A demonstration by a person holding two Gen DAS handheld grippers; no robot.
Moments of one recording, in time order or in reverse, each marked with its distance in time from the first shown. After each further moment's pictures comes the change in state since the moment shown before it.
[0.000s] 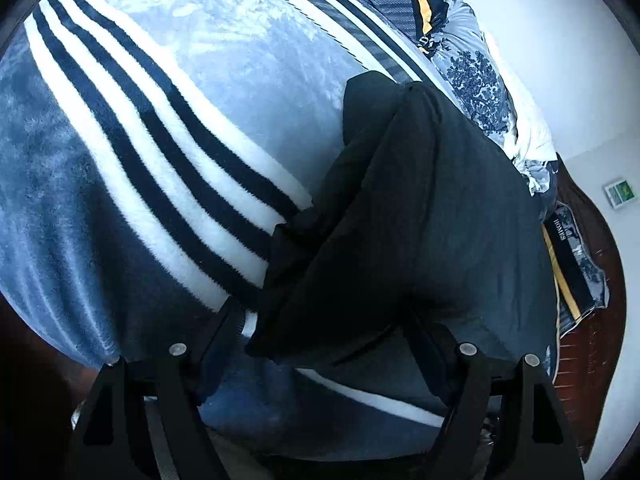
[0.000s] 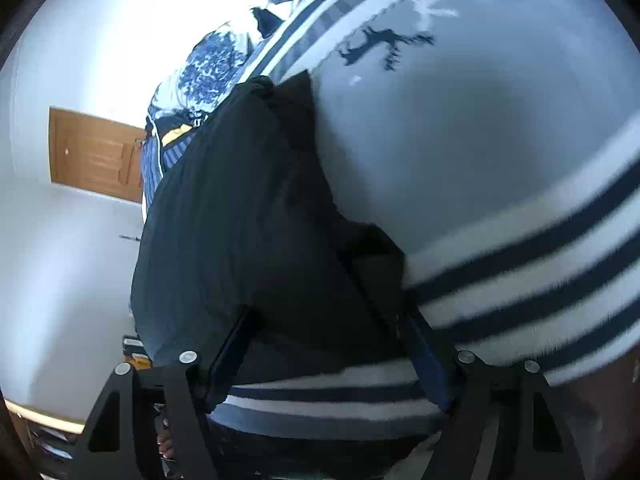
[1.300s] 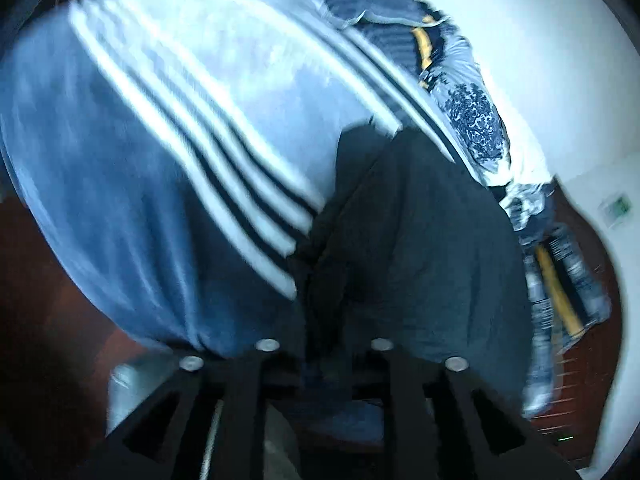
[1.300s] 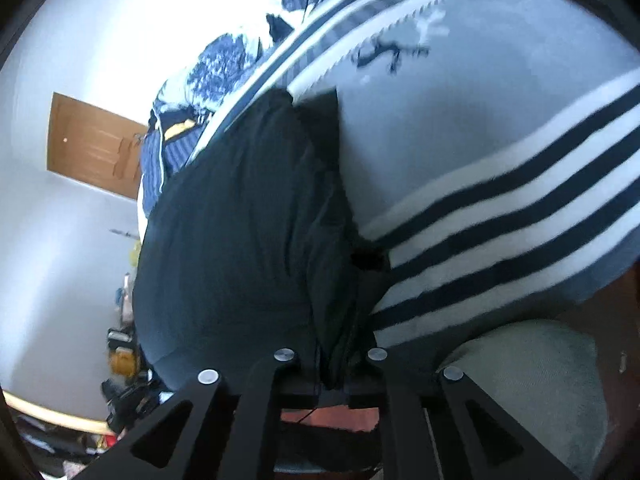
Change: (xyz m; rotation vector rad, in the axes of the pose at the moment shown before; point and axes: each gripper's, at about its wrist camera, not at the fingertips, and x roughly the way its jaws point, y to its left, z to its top) left arm -0.070 -0.027 -0.024 0.054 -0.178 0.076; right arm -0.047 0.041 -0.037 -0.108 -0.112 -0.112
